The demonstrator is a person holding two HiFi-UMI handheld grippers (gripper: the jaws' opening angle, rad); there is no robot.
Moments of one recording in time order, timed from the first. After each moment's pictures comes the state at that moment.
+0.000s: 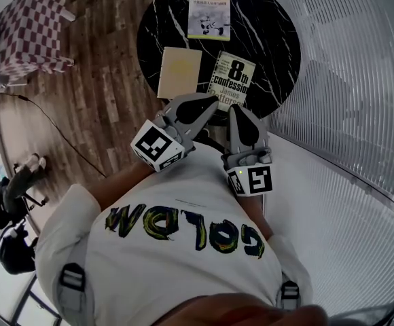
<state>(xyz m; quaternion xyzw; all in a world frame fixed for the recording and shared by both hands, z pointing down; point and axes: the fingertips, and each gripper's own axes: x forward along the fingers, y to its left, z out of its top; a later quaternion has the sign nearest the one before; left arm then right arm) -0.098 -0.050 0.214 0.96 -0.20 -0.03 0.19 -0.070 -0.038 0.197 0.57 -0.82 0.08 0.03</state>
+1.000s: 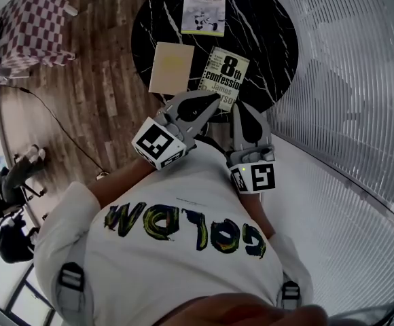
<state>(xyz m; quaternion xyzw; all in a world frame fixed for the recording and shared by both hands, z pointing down) -0.048 -0.038 0.211 0.96 -0.21 -0.01 0.18 -0.015 -0.029 0.196 0.56 -0.82 0.09 0.03</state>
